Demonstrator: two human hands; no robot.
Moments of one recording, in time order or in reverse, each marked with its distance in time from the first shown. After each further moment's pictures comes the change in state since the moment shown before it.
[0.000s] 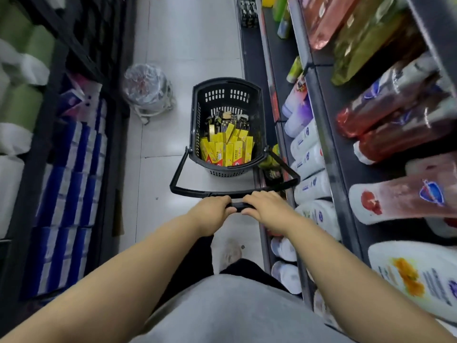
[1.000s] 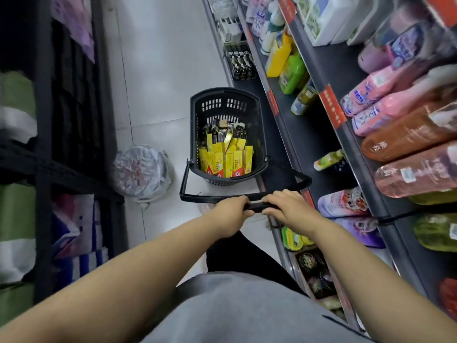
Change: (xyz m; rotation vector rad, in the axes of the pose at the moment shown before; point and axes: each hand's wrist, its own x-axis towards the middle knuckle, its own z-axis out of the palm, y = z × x) left_hand 0.301 -0.127 -0.383 -0.086 -0.136 0.106; right_hand 0.379 0.066 -0.263 0.136 0.150 0.214
